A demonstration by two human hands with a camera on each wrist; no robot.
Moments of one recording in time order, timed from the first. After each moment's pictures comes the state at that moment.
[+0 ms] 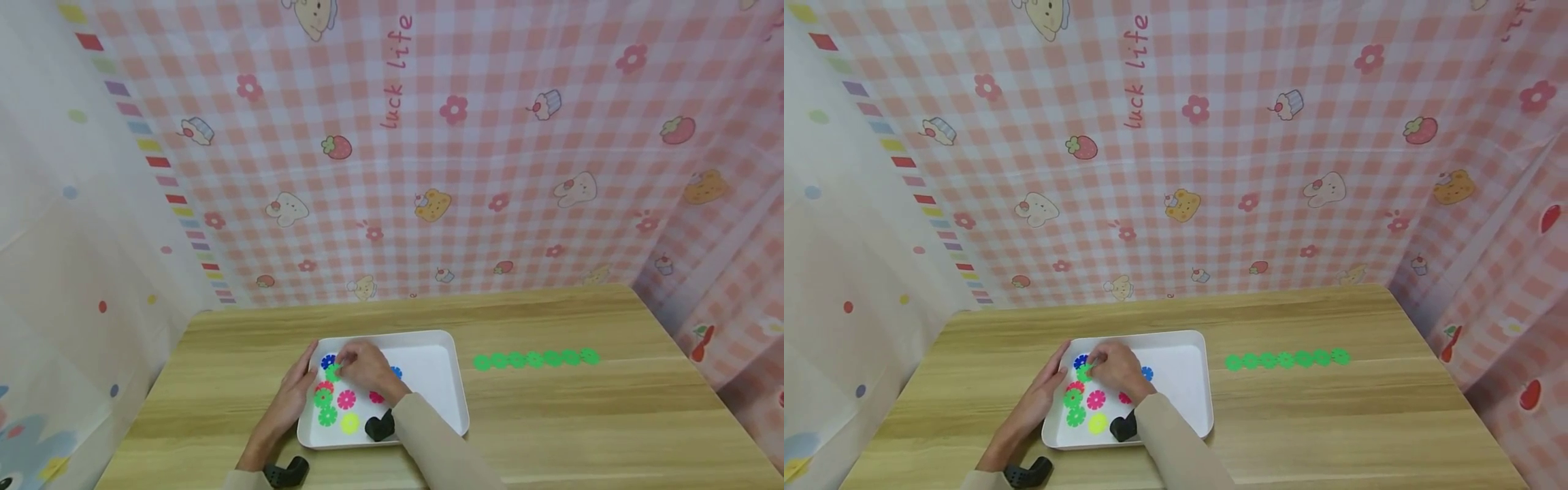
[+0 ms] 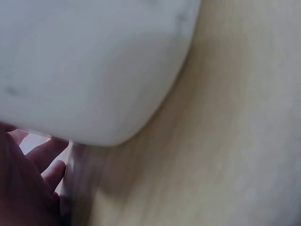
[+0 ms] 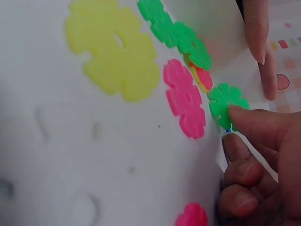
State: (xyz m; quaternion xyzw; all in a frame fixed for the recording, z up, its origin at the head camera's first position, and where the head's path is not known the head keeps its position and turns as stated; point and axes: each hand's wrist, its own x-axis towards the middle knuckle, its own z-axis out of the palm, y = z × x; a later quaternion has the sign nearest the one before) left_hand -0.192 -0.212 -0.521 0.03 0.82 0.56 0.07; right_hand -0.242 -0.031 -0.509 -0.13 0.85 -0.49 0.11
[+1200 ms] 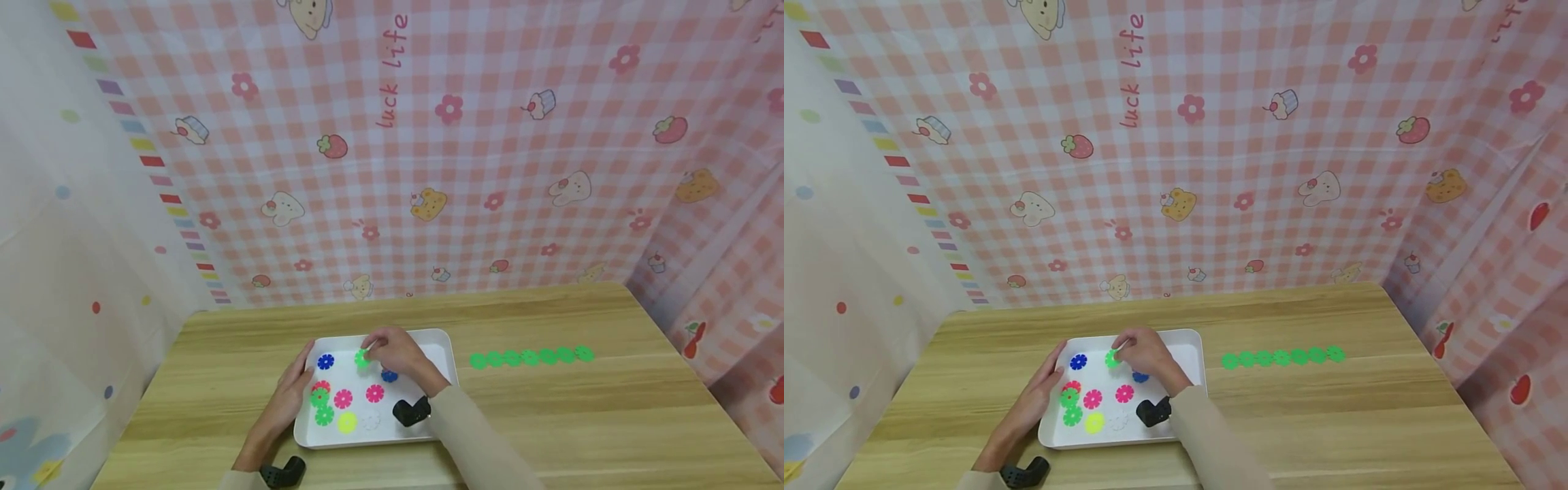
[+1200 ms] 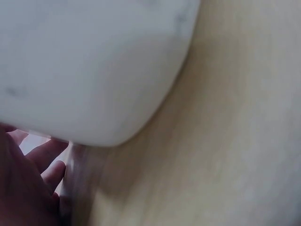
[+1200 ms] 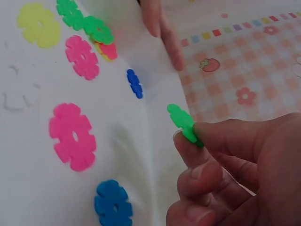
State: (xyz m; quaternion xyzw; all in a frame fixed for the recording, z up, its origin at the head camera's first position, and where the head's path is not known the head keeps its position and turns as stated) left_hand -0.193 -0.212 -0.523 0.03 0.83 0.55 0.07; right_hand -0.243 0.028 -0.473 -0.08 0.83 -0.52 0.16
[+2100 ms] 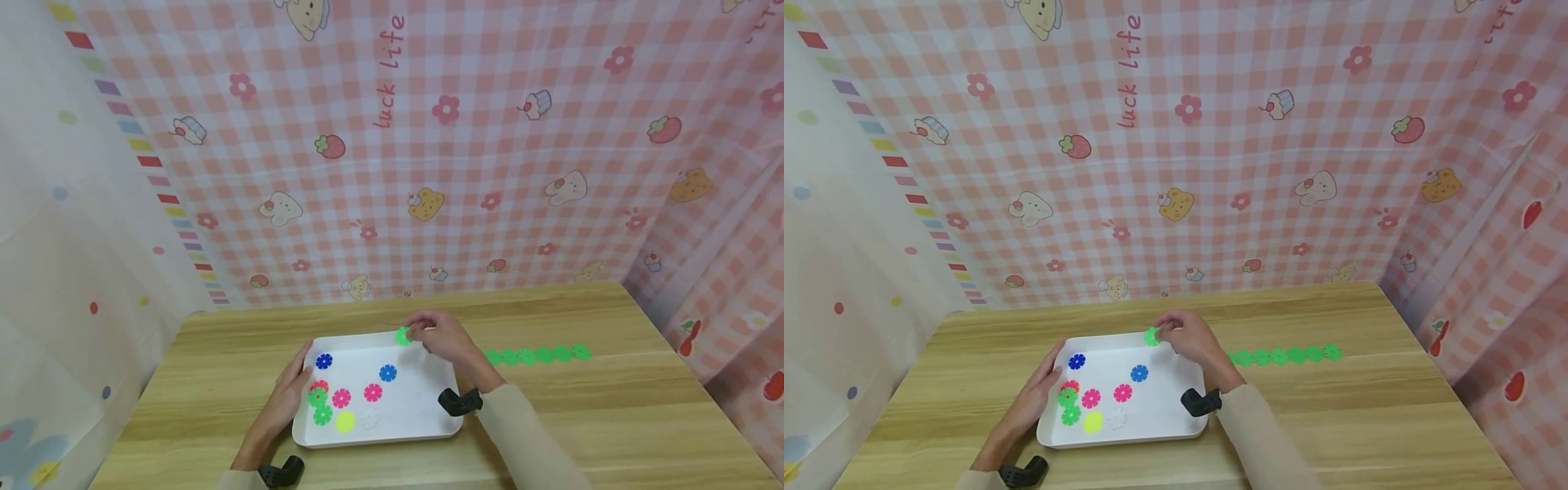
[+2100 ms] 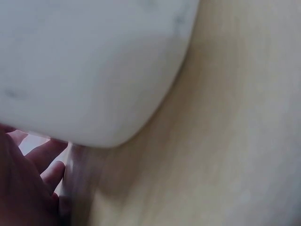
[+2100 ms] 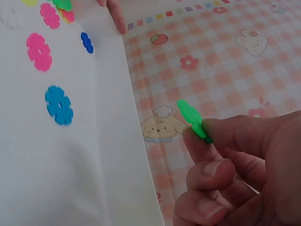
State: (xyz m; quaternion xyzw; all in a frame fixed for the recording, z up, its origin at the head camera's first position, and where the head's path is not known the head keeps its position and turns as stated) left_hand -0.193 -0.211 -0.523 0.03 0.83 0.56 0.07; right_hand -0.243 0.106 -0.450 -0.05 0.81 -0.57 0.11
